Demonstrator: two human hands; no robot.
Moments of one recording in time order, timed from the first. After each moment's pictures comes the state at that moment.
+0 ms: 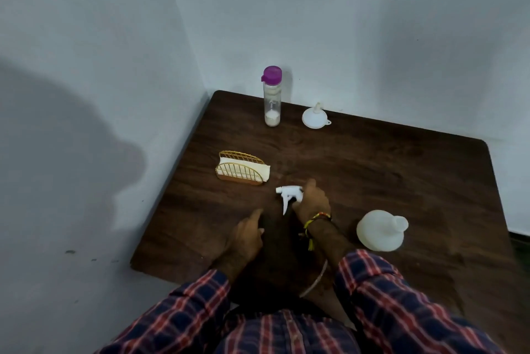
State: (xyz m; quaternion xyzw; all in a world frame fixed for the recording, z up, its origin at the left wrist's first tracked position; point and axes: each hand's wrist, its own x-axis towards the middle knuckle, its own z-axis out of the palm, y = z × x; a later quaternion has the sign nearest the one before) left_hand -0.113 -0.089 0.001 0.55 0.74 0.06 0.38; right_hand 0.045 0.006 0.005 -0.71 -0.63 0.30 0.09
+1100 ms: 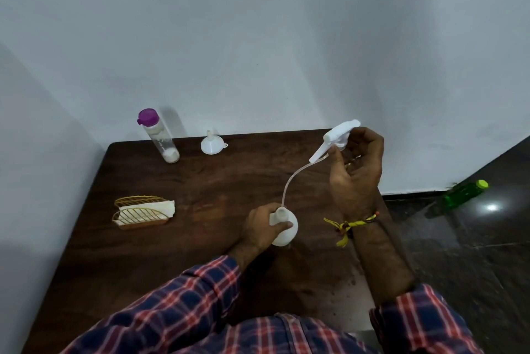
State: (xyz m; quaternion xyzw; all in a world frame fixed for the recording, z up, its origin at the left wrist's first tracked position) left_hand 0.120 -0.036 0.052 0.67 0.58 0.18 0.42; right_hand 0.286 -0.045 0.191 -0.52 -0.48 0.12 0.70
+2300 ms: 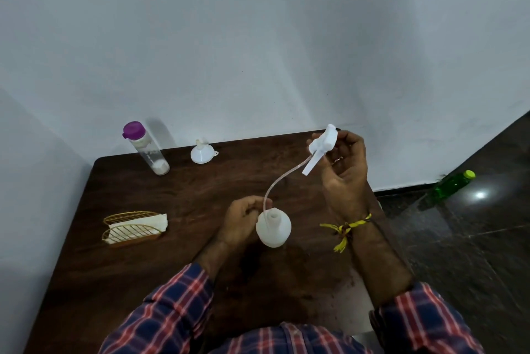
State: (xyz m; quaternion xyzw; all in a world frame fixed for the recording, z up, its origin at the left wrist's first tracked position) left_hand 0.095 -0.015 0.082 0.60 0.53 0.27 0.54; right_hand 0.290 -0.045 0.189 -0.47 -0.44 0.29 0.71
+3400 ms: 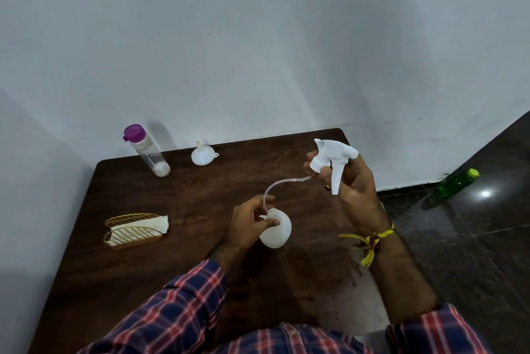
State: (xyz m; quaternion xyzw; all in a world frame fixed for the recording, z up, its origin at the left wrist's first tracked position) left_hand 0.106 -0.014 0.063 0.69 0.51 0.26 0.44; right_hand 0.311 -0.069 0.188 -0.45 -0.47 0.41 0.64
